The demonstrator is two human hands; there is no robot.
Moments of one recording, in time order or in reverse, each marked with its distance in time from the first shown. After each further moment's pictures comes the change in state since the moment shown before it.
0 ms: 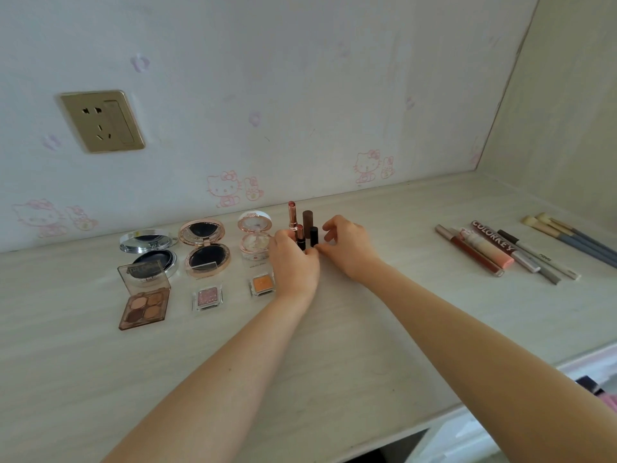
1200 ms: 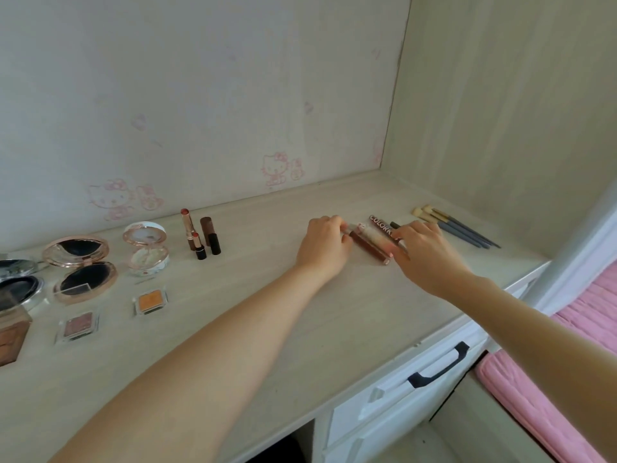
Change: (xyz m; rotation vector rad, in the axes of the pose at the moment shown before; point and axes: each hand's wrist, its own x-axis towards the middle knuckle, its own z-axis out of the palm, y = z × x) left_hand -0.056 0.107 0.131 0.151 -0.523 0.506; right_hand -0.109 0.129 -0.196 -0.673 0.108 0.058
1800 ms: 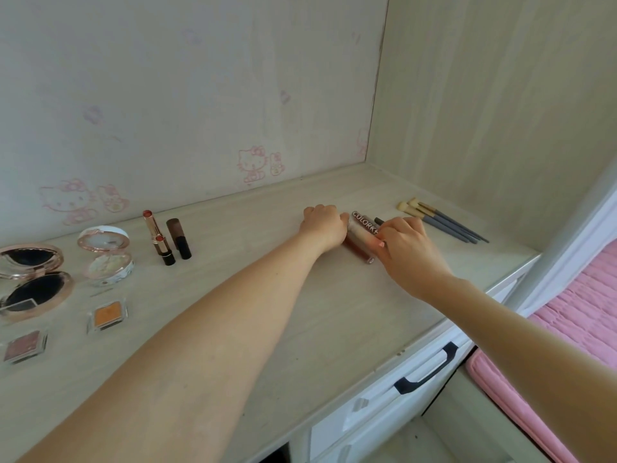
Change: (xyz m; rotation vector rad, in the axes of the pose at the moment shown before) left_hand 0.072 0.005 0.041 0.136 -0.241 -0.207; right_hand 0.013 0.018 0.029 -0.037 0.060 -0.015
